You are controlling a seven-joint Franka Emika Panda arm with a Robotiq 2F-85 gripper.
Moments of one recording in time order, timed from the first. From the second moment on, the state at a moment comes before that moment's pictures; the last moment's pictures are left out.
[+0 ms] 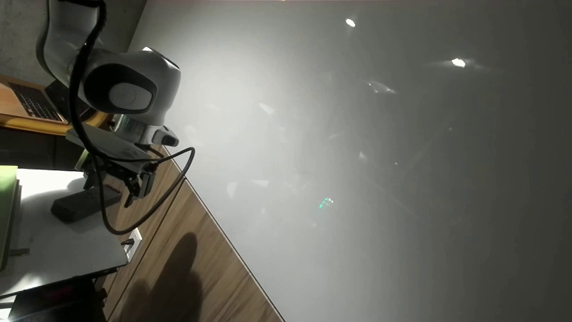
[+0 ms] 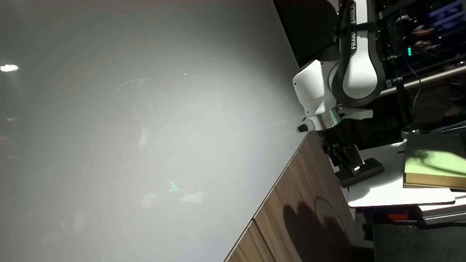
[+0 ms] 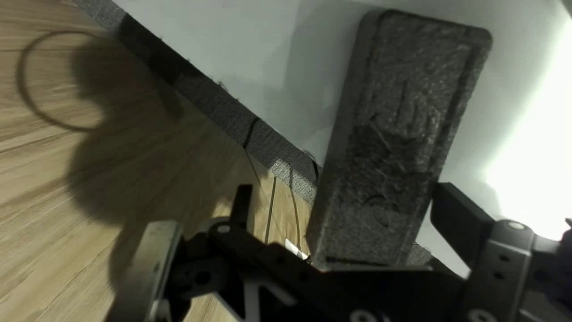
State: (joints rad) arm 0.04 0.07 0.04 -2.77 -0.22 2.83 -0.46
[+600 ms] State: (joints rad) arm 0.04 0.13 0.03 -2.77 -0.30 2.88 -0.38
